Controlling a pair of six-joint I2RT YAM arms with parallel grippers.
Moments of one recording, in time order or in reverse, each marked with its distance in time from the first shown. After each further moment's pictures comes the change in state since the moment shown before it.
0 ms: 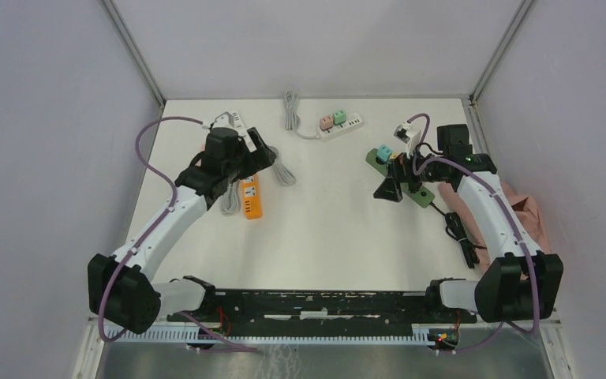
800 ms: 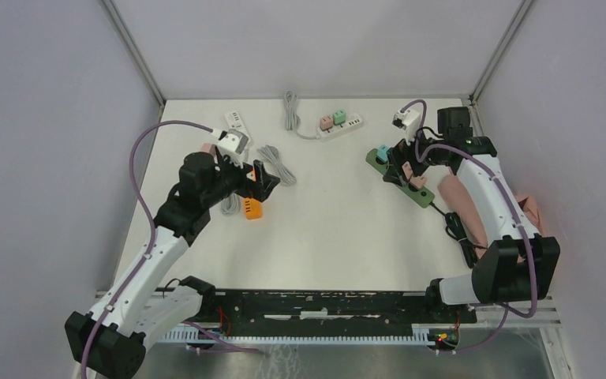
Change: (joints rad) left arm 0.000 -0.324 -0.145 0.117 0.399 0.570; right arm -0.005 0.068 0.184 -0.043 0.209 -0.230
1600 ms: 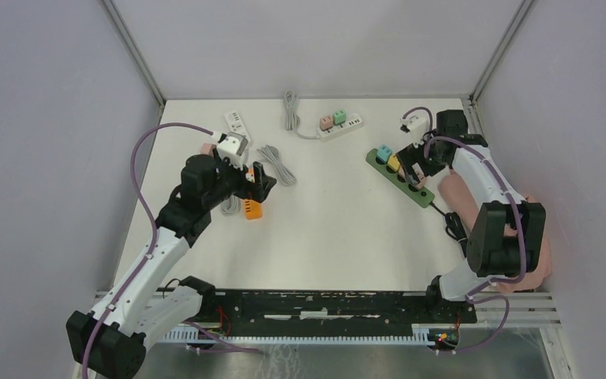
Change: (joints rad) left arm 0.003 -0.019 -0.042 0.009 -0.063 0.042; right arm -0.069 0.186 -0.031 0.093 0.439 -0.021
